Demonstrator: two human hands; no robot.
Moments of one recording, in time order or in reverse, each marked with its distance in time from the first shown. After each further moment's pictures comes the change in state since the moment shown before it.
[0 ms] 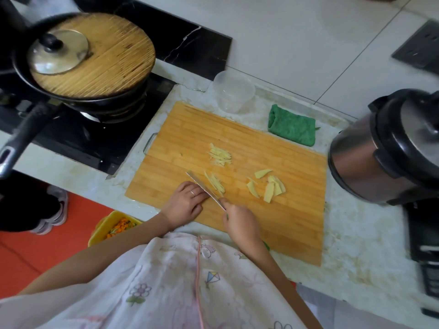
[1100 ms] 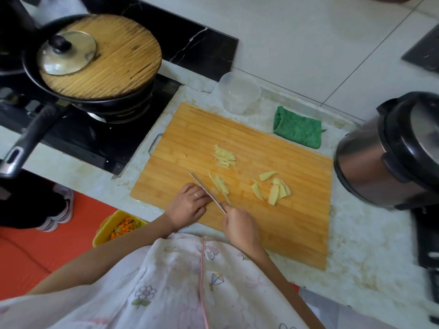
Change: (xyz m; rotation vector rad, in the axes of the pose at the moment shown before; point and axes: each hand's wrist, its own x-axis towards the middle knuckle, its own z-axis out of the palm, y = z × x) left_hand -0.004 -0.005 0.004 0.017 0.056 0.046; right_hand 0.000 -0.009 0.005 0.036 0.005 0.037
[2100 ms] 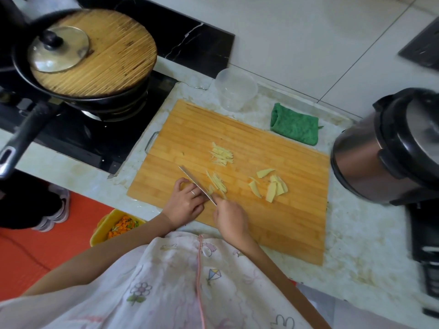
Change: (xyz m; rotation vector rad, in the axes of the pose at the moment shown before) left_hand -0.001 0.000 0.003 0.099 0.114 0.020; right_hand 0.016 -0.014 0.004 -0.037 0.017 -0.014
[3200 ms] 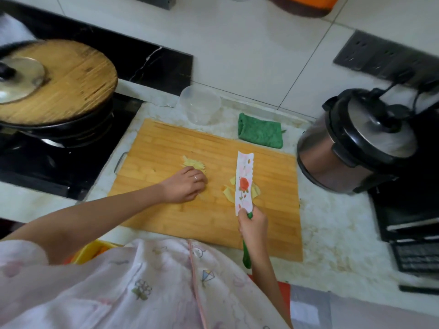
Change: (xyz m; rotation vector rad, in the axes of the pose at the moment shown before) left_hand 0.109 -0.031 0.014 0.034 -0.422 0.417; right_hand -0.029 0.083 -0.005 0.941 0.474 0.531
